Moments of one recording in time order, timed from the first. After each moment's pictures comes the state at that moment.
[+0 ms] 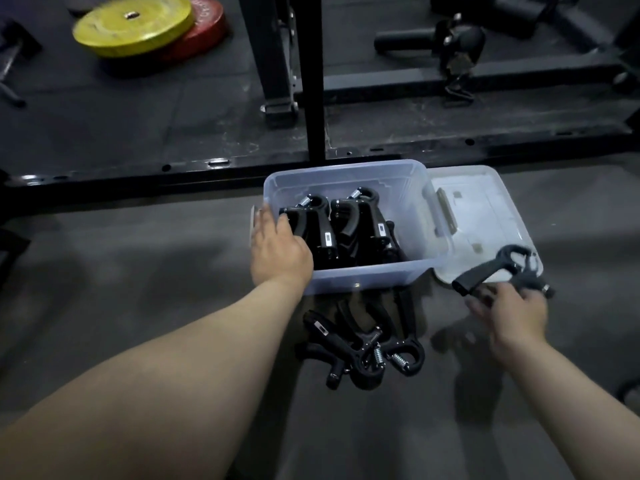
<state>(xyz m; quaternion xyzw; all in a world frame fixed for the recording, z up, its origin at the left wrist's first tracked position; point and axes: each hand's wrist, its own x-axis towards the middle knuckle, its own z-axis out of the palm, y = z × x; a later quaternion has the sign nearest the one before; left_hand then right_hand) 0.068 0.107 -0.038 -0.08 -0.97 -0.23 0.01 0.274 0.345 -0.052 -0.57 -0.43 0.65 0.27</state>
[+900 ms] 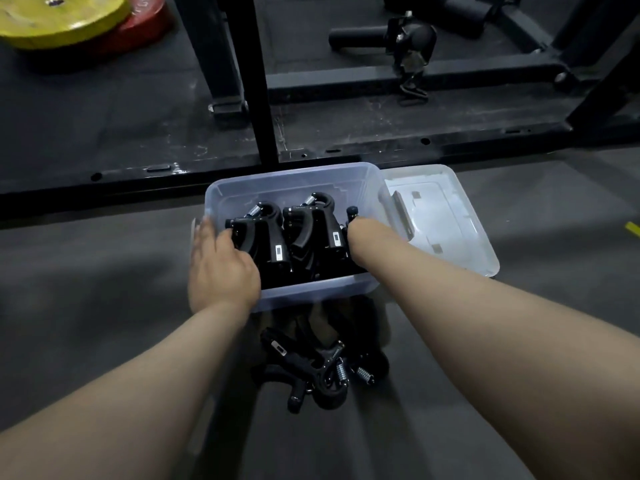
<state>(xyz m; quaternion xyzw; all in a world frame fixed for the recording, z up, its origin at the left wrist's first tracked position) 0.066 0.108 -0.038 -0.08 -0.97 -0.23 0.02 0.114 0.325 -0.019 -0.25 -0.93 0.13 -0.23</state>
